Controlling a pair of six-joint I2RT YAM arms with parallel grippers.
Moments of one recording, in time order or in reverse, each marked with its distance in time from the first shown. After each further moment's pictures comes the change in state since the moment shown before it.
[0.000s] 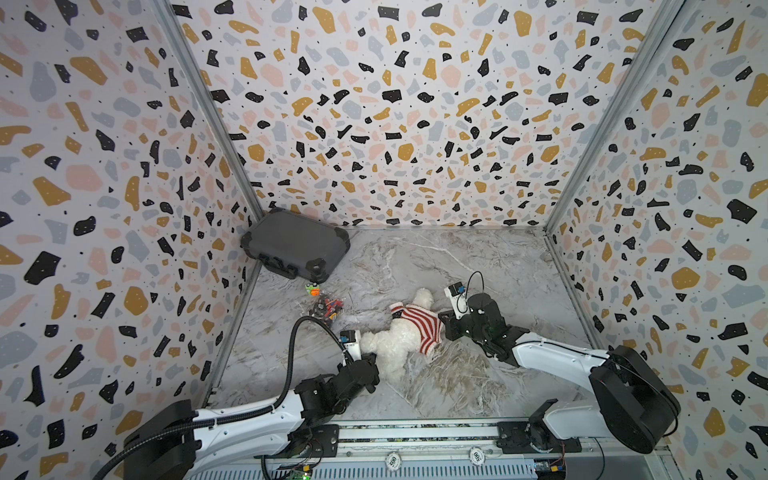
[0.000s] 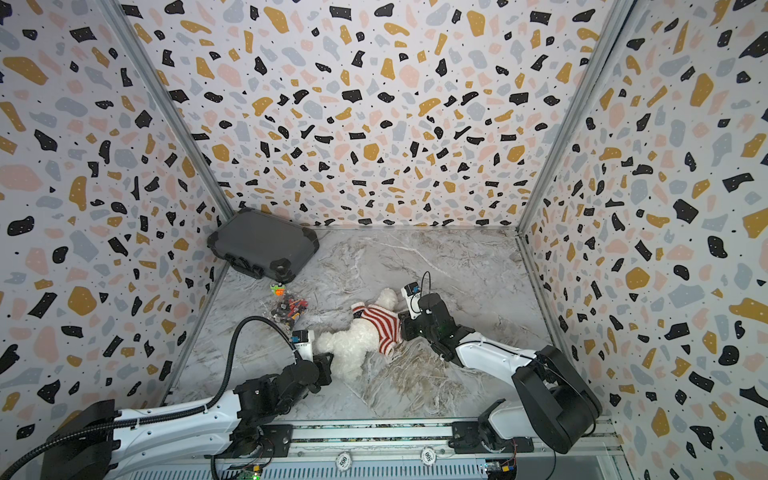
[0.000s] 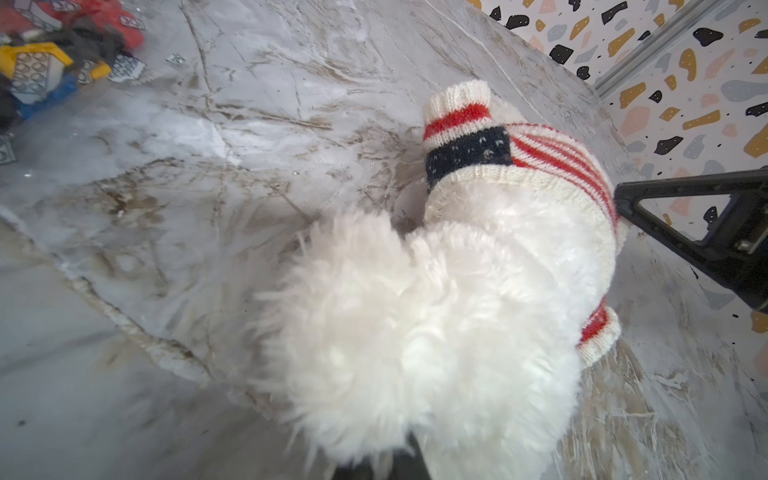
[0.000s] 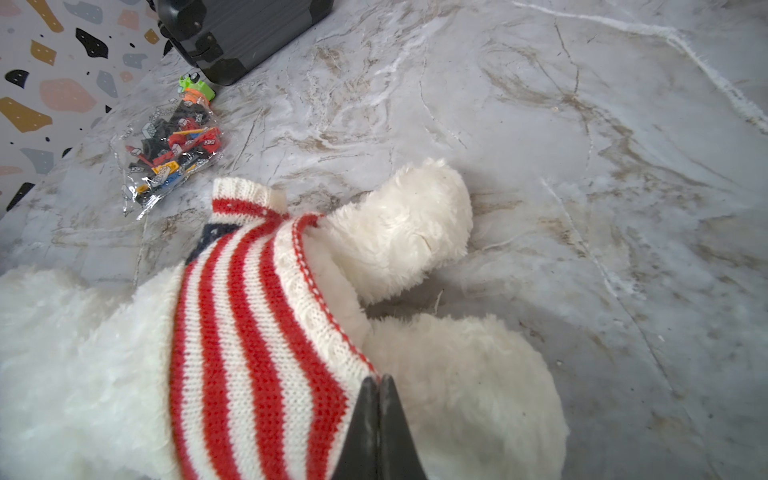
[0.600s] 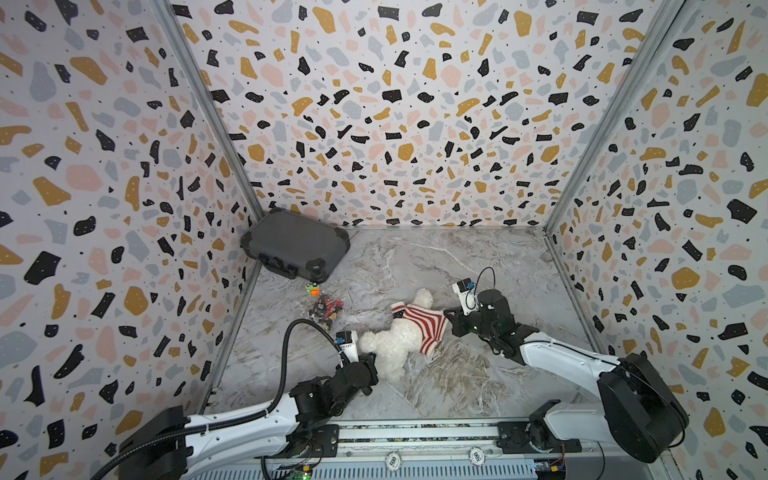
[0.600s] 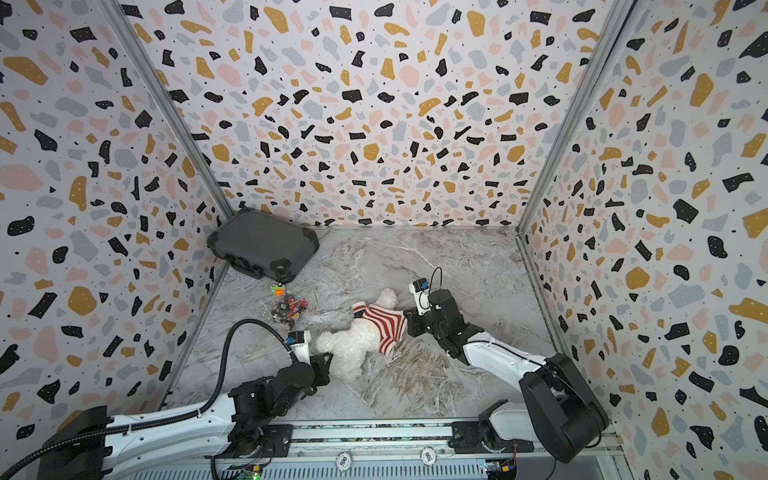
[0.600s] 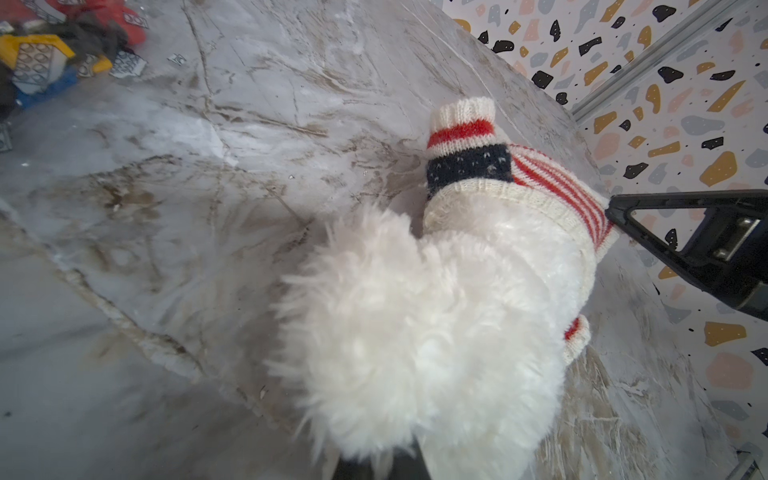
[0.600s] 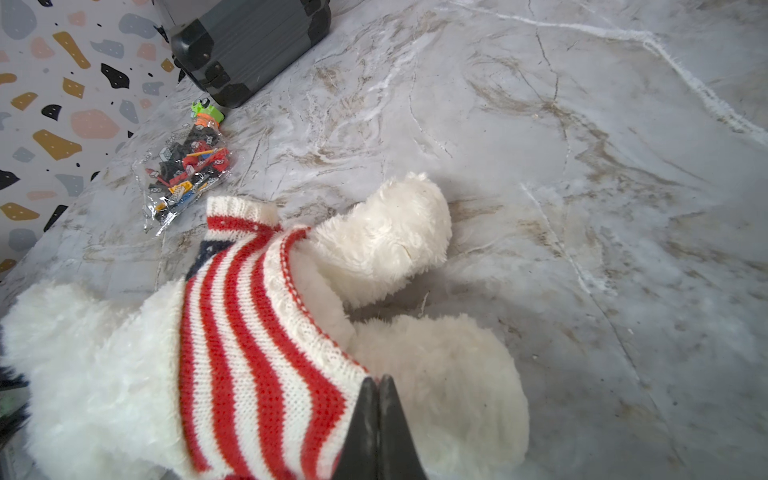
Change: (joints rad) left arm -0.005 -0.062 -0.024 0.005 -0.002 -0.047; right arm -0.072 -0.040 -0.004 -0.032 -0.083 0.003
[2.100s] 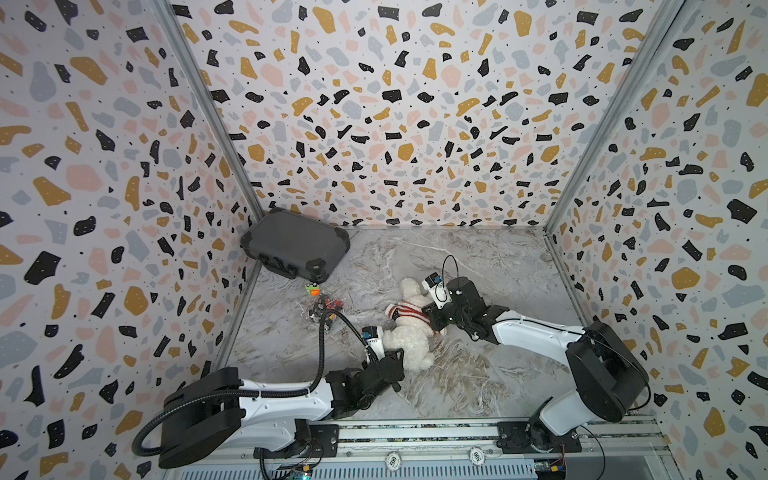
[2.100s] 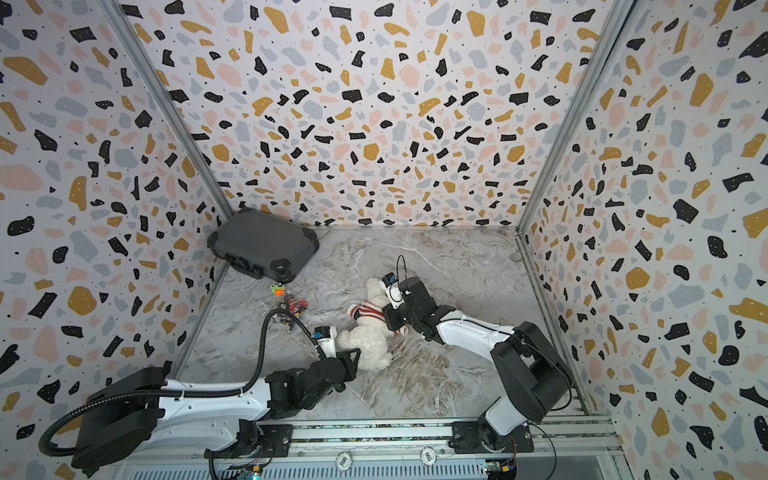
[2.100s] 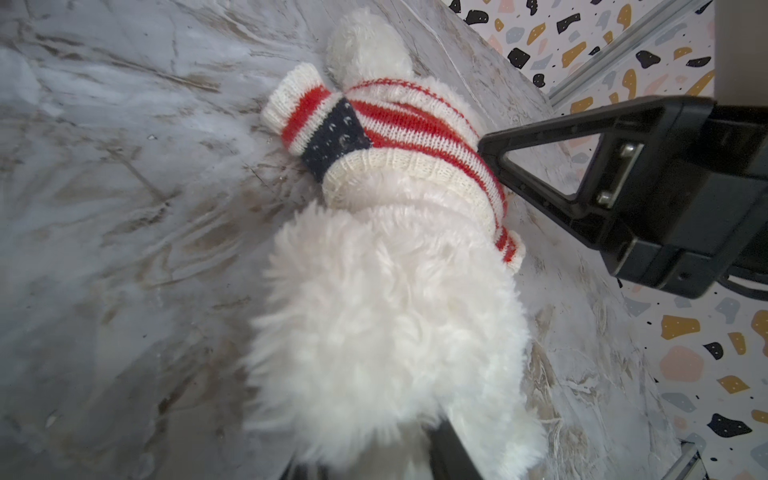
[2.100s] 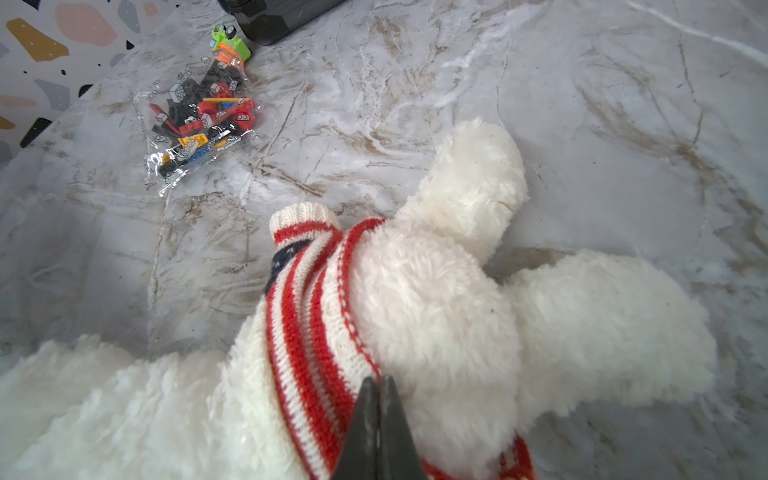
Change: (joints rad) left arm -0.104 0.362 0.184 0.158 -0.031 -0.096; right arm 0.131 0.214 0.269 -0.150 0.025 -0.122
